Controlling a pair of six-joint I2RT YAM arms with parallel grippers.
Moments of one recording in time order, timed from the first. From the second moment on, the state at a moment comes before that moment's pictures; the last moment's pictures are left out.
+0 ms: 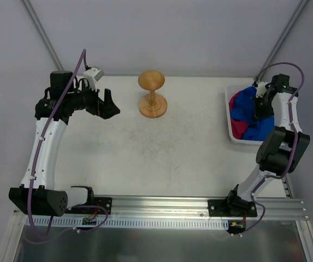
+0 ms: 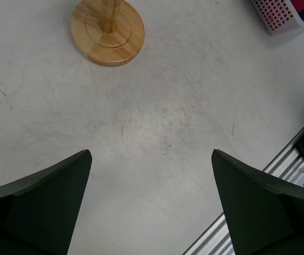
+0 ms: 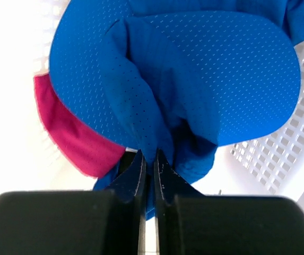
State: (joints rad) left arm -0.04 1.24 1.45 -0.87 0.65 0.14; right arm -0.31 1.79 1.59 -0.99 -0.11 -0.41
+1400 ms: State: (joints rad) left arm -0.21 1.11 0.78 0.25 1.06 -0.88; right arm 0.39 1.16 1.62 -0.50 -1.17 -0.02
